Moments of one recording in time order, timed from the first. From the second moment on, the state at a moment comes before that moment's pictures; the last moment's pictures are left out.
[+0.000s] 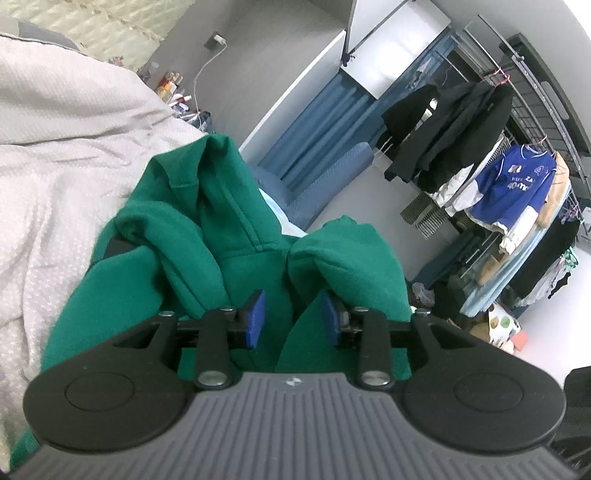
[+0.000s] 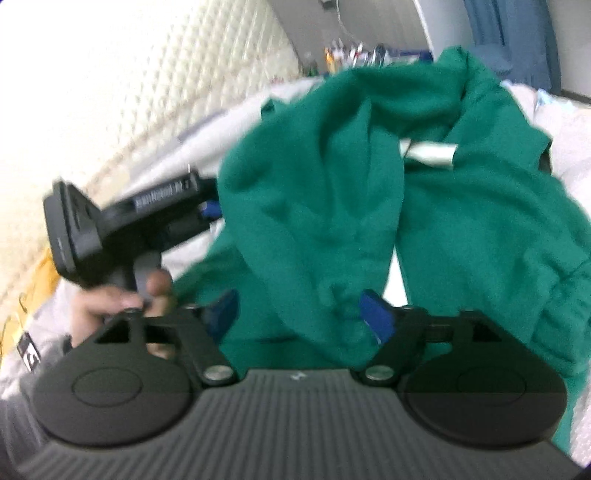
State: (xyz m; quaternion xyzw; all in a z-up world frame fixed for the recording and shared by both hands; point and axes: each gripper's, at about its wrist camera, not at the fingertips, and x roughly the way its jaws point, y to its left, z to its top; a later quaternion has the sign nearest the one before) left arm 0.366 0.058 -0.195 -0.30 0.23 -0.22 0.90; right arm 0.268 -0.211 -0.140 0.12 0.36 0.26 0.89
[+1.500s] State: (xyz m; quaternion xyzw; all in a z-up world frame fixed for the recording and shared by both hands) left arm 0.375 0.055 -0.209 -0.36 0.23 -0.28 0.86; right arm 0.358 -0.191 -0.092 0.08 0.36 0.09 0.93
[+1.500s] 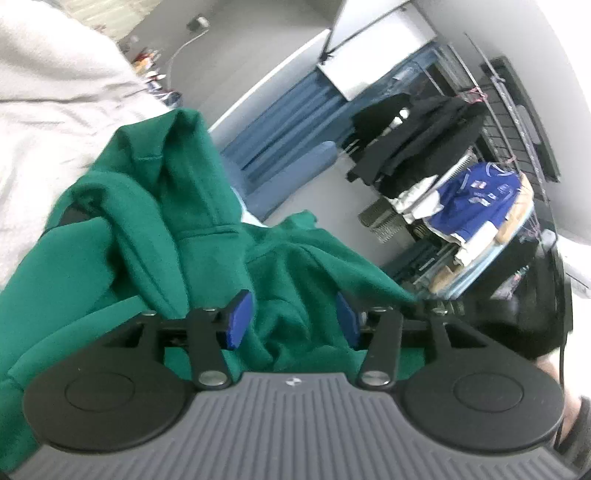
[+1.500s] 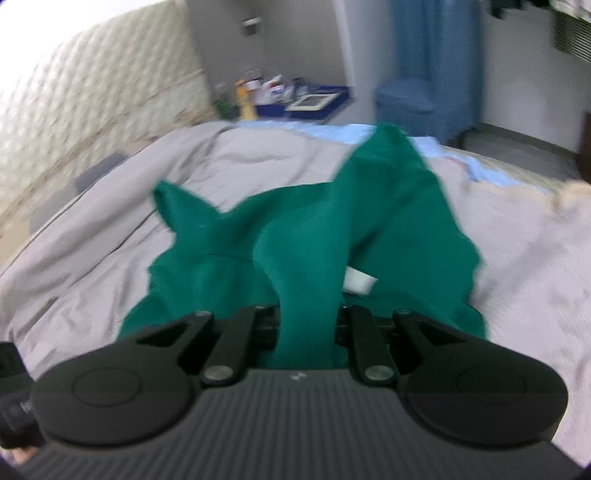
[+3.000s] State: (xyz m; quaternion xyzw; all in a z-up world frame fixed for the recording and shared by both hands) left arm 0.354 0.069 -0.185 -0.41 0.22 -0.24 0.85; right arm 0.334 -0.286 -0.145 0.36 0.31 0.20 0.85
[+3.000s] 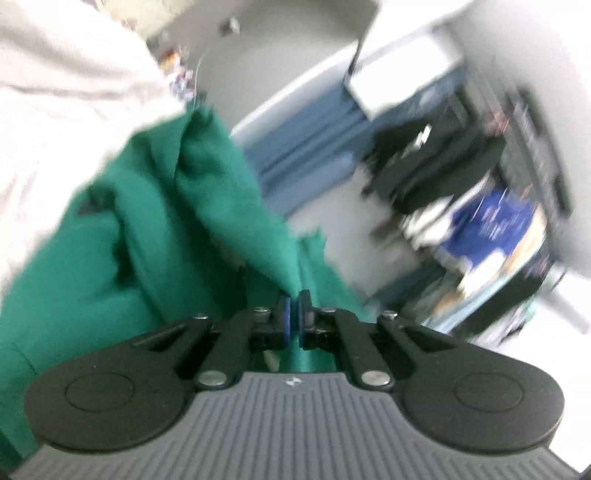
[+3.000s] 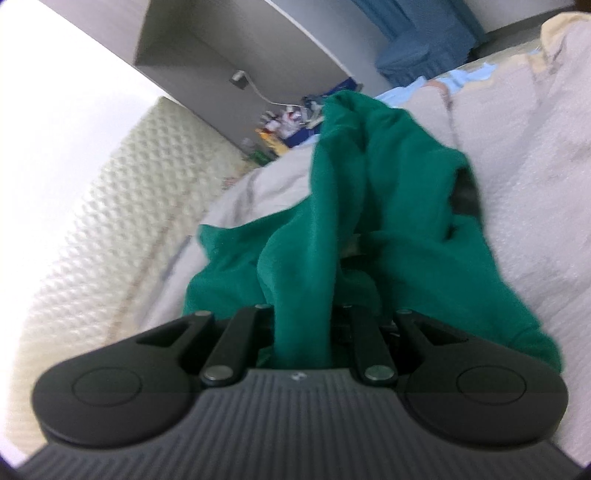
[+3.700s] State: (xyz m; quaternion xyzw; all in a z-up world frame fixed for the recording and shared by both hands) left arm 0.342 0.088 -0.215 -0.30 0.36 -0.11 0.88; right arm 0.316 -0.240 -0.175 0.27 0.41 0.14 0.86
